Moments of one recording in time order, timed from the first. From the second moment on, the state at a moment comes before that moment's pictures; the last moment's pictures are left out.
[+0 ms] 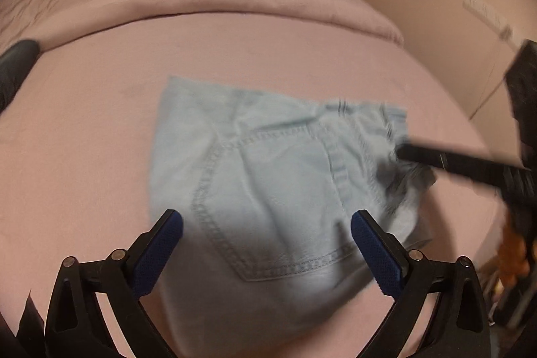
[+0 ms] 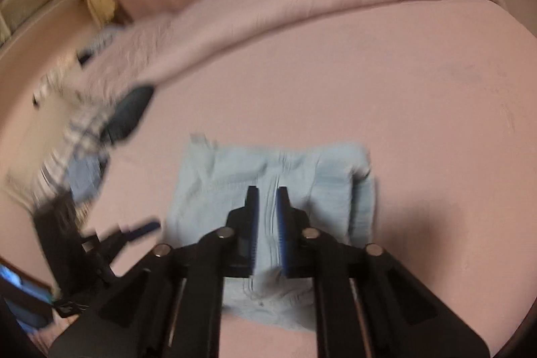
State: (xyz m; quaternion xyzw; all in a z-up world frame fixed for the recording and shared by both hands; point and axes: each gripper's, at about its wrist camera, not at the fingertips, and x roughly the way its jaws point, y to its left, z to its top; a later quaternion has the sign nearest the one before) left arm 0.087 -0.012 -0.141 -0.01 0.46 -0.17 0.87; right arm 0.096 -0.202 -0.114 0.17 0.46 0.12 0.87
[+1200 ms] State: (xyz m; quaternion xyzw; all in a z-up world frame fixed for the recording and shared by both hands) left arm 0.013 0.072 -0.172 -0.09 0.45 -0.20 0.87; right arm 0.256 -0.058 -0.175 0.10 0.61 0.21 0.75
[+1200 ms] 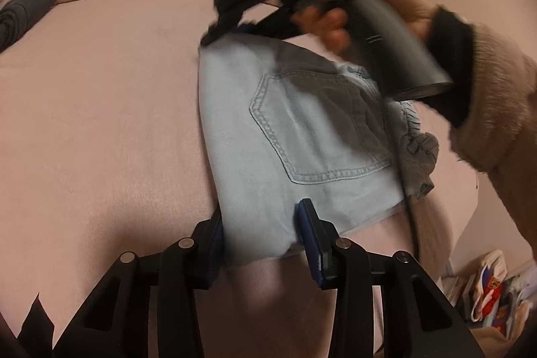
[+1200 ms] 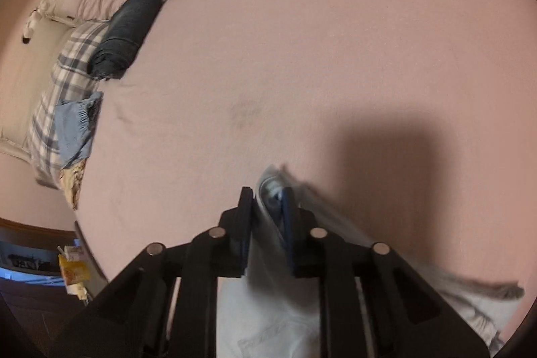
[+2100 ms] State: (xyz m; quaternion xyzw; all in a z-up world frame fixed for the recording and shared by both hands) left arm 0.055 0.024 -0.167 0.06 0.47 -0.13 0.87; right arm 0.021 -0.173 -0.130 -0.03 0.47 0.11 0.88
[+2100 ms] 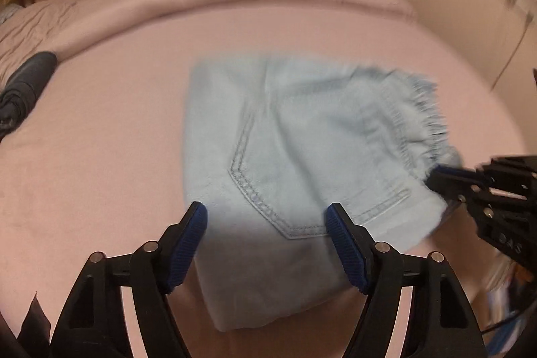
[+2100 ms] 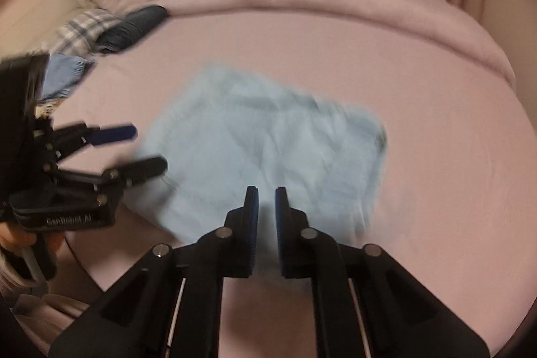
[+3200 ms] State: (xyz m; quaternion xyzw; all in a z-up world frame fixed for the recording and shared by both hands) left arm 0.029 0.083 -0.158 -0.05 0.49 -0.06 0.87; right arm 0.014 -0.282 -0.157 0.28 0.46 0.11 0.83
